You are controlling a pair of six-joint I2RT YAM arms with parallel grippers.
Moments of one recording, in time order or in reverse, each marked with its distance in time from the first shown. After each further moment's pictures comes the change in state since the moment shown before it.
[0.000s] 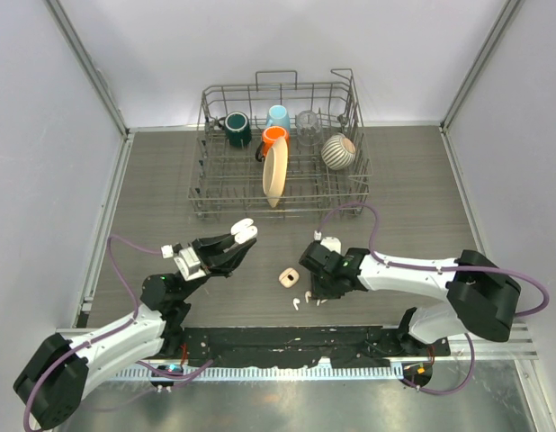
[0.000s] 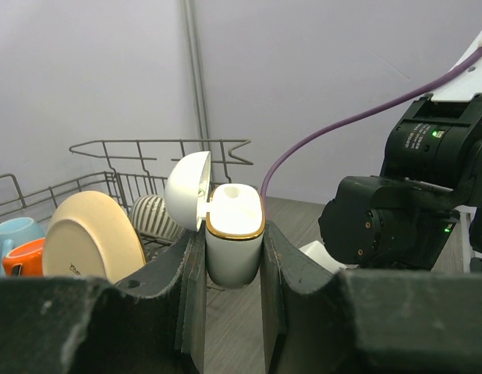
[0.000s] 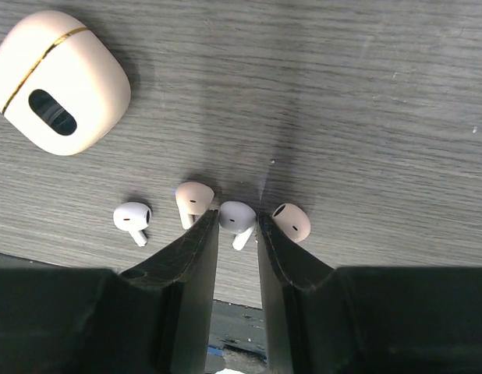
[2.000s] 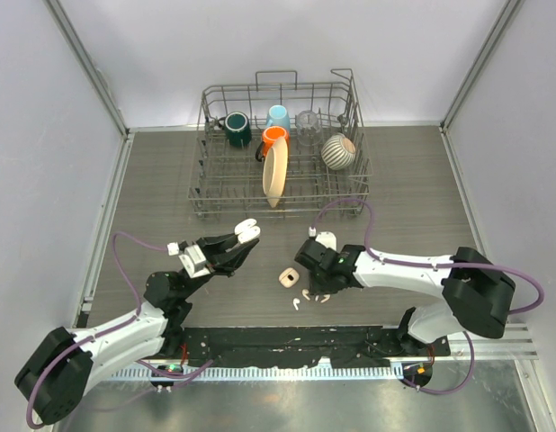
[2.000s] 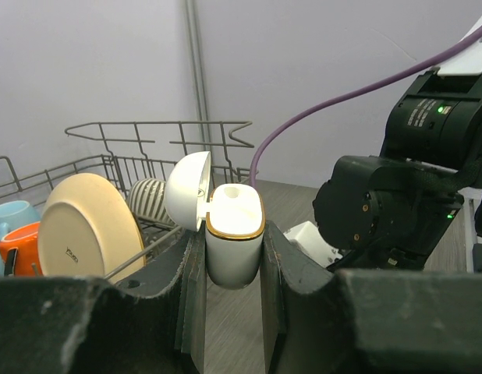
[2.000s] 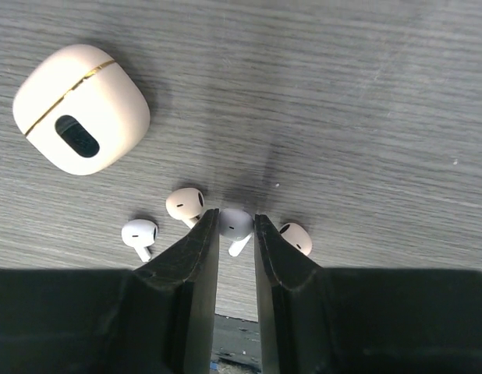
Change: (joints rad) left arm 0.000 0.049 0.000 0.000 0.001 0.008; right arm 0.003 0.050 0.051 -0.009 0.042 -0.052
